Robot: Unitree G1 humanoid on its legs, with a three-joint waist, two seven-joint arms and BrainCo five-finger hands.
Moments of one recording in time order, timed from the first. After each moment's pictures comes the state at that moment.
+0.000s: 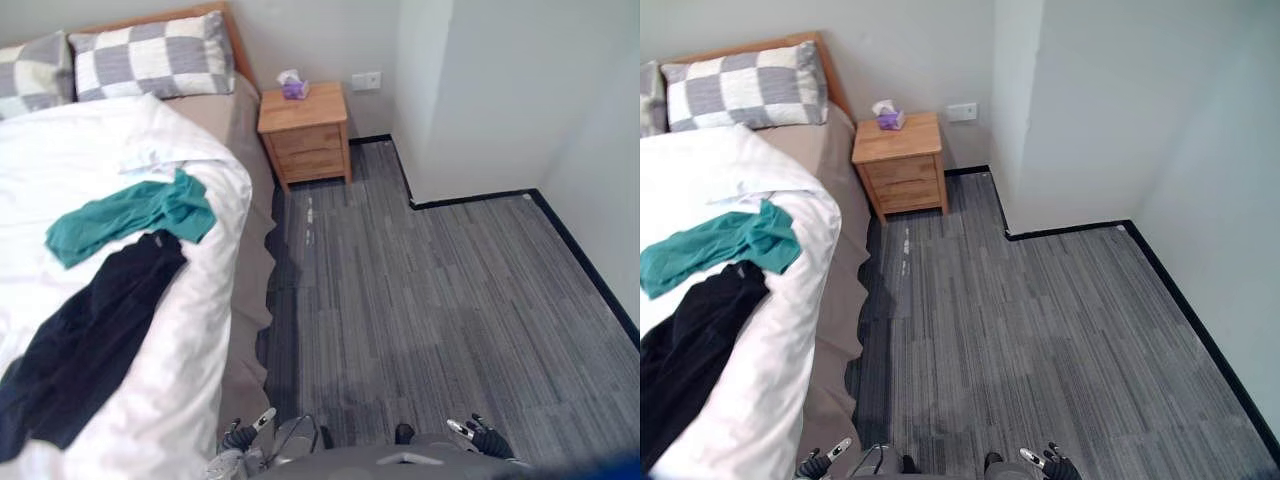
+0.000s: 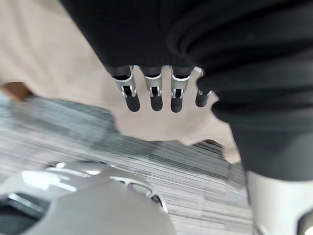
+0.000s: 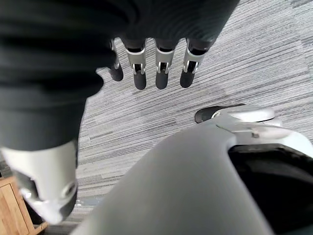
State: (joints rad) left arm 0.13 0.07 0.19 1.06 -0.31 -0.07 0.08; right arm 0.20 -0.14 -0.11 1.04 0.09 -0.16 0.13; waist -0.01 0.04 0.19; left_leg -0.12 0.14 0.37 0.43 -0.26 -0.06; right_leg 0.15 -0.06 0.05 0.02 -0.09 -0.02
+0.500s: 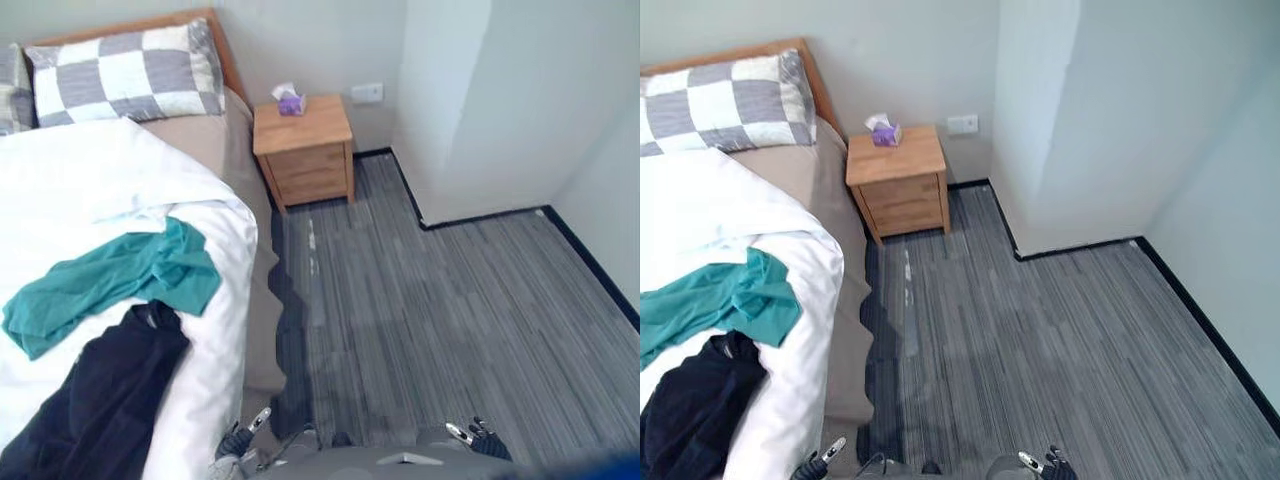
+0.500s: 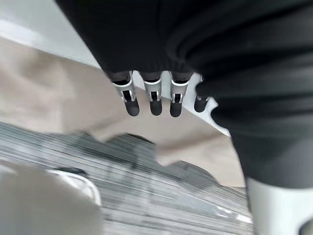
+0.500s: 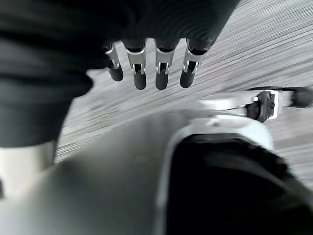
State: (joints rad) left arm 0.19 0.10 0.08 1.03 -0.42 -0.10 0.09; right arm 0.21 -0.10 -0.18 1.04 0.00 -0.19 0.08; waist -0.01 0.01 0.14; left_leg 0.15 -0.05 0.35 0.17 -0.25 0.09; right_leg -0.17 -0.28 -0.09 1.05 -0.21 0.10
